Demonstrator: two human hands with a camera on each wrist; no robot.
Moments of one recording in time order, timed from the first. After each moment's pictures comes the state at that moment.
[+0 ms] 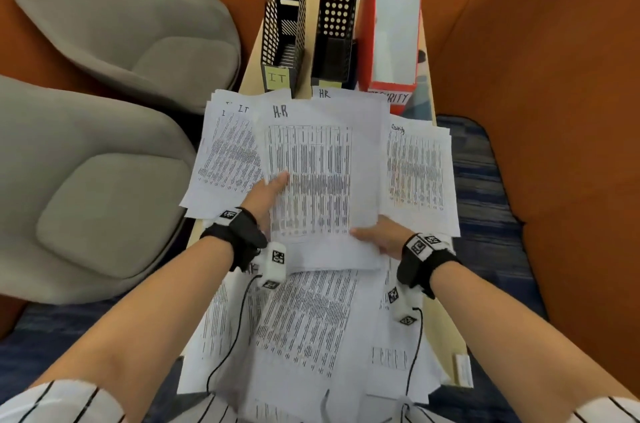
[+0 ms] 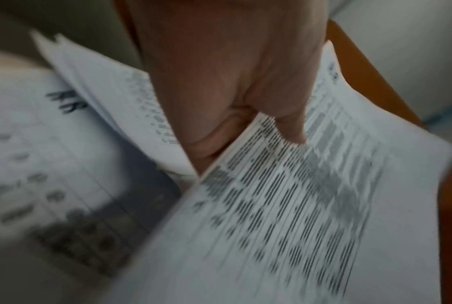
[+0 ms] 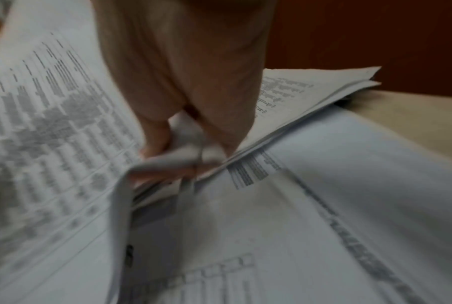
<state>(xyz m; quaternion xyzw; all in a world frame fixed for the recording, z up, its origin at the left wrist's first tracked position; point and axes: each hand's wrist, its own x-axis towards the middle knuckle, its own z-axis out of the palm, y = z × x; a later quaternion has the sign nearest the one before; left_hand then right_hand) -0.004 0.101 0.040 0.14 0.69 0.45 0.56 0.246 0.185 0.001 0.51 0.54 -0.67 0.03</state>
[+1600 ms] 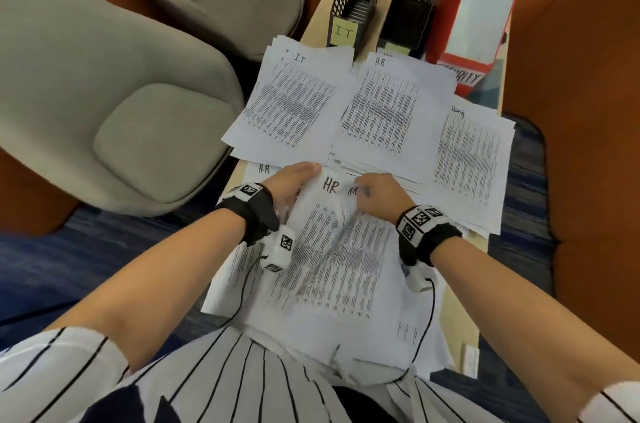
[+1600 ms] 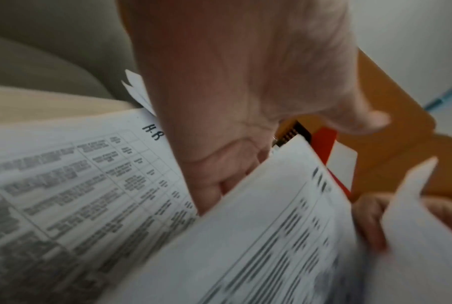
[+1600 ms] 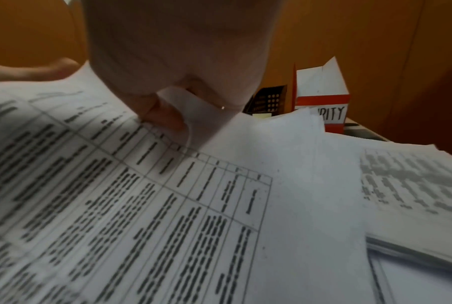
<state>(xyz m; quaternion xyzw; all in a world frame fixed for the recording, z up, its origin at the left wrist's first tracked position) -0.010 0.033 0.020 0.21 0.63 0.42 0.62 0.171 0.153 0.025 0.33 0.88 -0.34 0.05</state>
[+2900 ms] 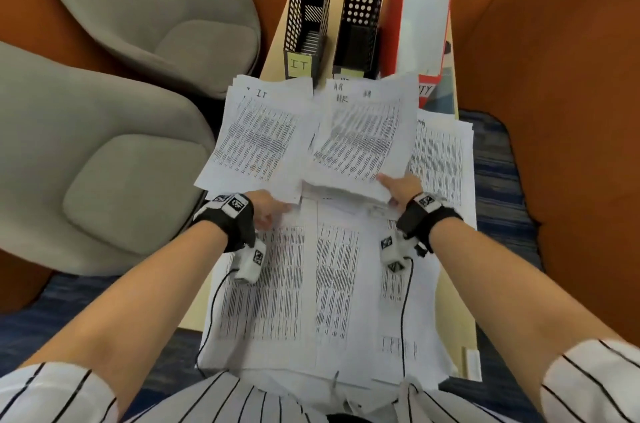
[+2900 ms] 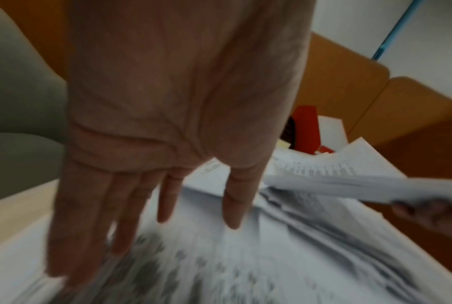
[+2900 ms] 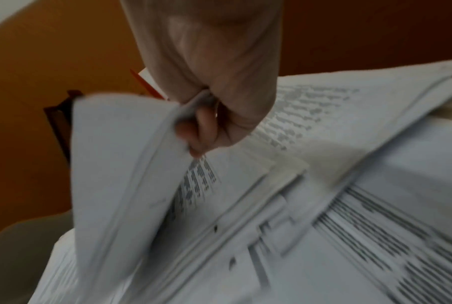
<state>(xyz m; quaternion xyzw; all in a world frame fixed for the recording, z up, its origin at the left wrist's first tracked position) -0.044 0.073 0.019 0.27 0.76 0.11 0.58 0.204 0.232 0.012 0.65 0.47 -0.58 -0.17</state>
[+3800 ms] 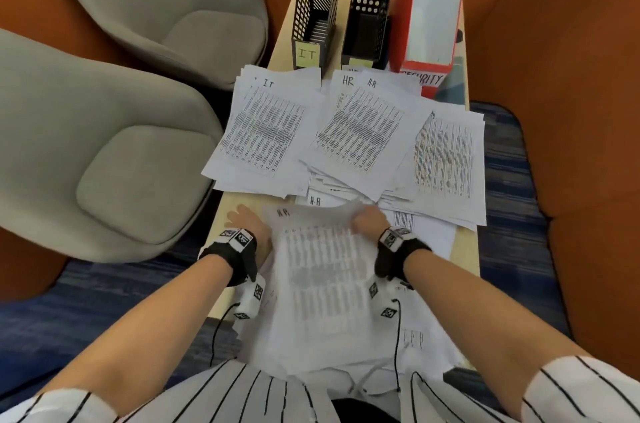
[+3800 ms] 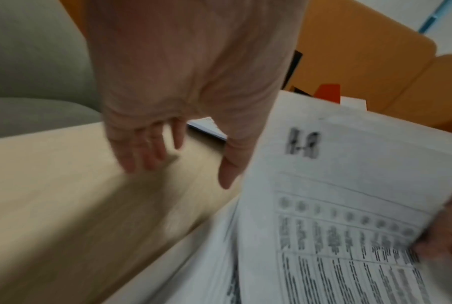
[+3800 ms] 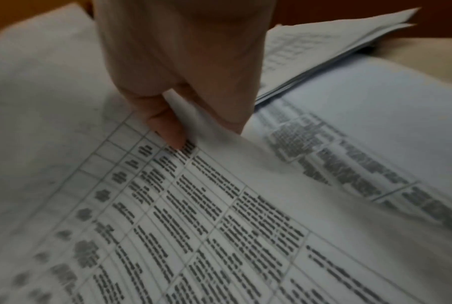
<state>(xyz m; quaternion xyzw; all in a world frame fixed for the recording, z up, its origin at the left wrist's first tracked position) -0.031 0.011 -0.026 0.20 0.90 0.02 0.39 0.180 0.145 -0.017 0.54 0.71 -0.43 0.13</state>
